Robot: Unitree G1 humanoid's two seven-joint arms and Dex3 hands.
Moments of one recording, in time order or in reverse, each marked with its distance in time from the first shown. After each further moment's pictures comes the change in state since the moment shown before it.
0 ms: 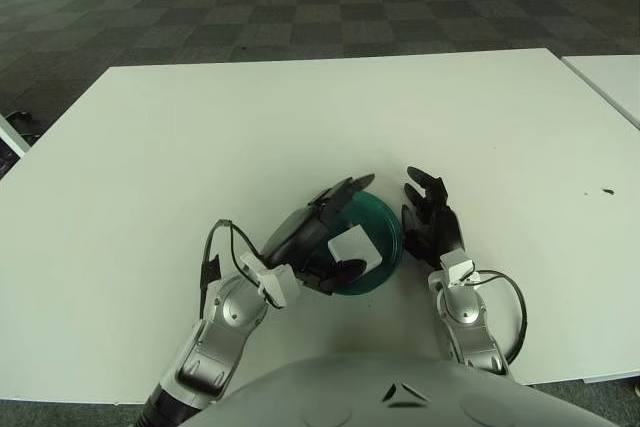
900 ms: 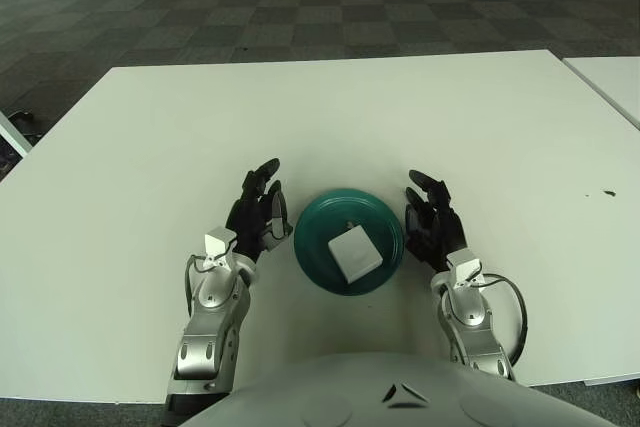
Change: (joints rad) left arm 0.008 -0.144 0.276 0.101 -0.268 0.252 0.139; right arm 0.039 0.016 0.002 -0.093 0.067 0.100 0.046
